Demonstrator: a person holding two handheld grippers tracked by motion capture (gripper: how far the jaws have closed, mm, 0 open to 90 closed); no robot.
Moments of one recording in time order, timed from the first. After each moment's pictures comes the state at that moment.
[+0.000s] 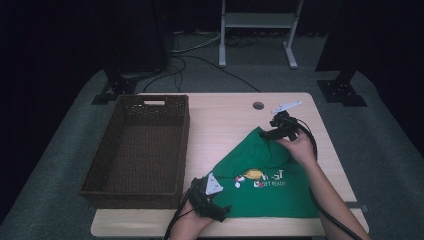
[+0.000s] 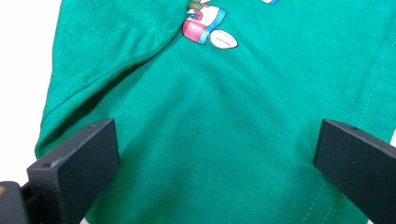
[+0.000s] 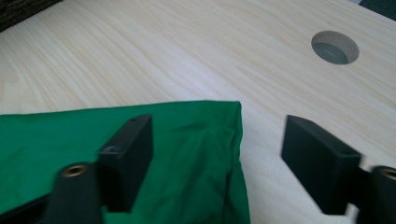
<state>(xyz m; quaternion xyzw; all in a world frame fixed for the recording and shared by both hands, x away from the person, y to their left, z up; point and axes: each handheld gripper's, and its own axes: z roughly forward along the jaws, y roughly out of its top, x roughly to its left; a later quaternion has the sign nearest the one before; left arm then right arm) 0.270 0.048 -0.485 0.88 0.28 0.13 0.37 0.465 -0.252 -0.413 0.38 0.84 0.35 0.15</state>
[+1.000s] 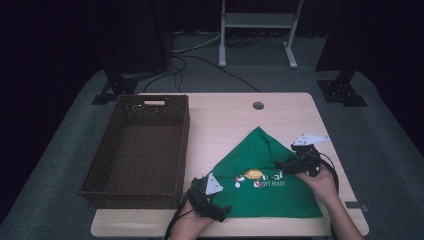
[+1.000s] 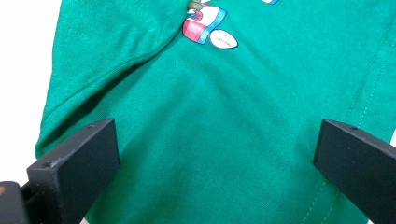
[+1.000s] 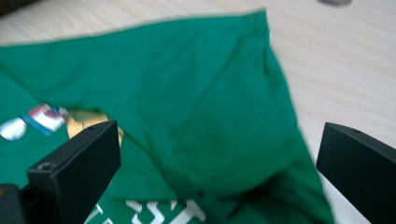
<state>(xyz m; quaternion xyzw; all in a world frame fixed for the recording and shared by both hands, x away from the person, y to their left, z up) 0.270 0.048 -0.485 0.88 0.28 0.13 0.37 0.360 -0.293 -0.444 0.40 0.82 0.38 0.17</state>
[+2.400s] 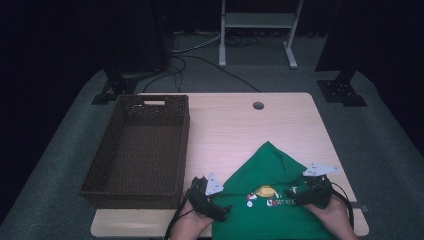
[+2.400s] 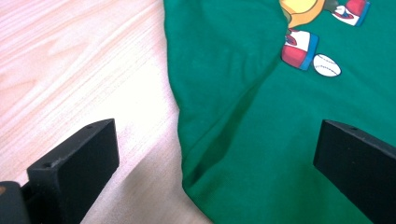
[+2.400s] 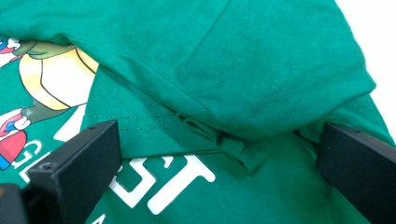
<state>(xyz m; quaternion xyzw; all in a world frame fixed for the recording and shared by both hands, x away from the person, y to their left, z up) 0.268 0.047 -0.478 0.88 0.27 0.13 0.38 0.293 -0.321 -0.487 0.41 0.83 0.34 0.16</state>
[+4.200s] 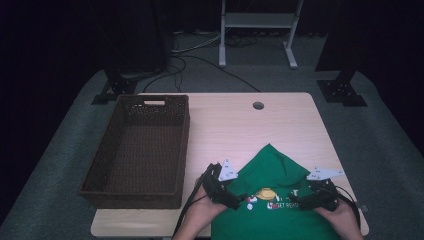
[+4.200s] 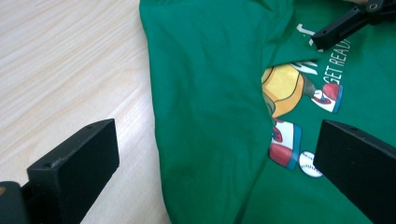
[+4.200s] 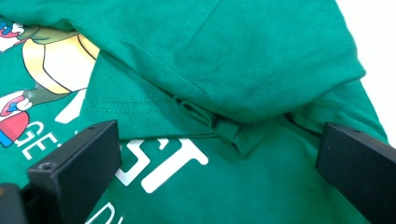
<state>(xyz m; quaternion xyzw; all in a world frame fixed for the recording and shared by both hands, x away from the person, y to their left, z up) 0.295 0.009 -0.448 0.87 0.23 0.12 0.42 0.283 -0.329 -0.486 0.40 0.84 0.34 0.16</state>
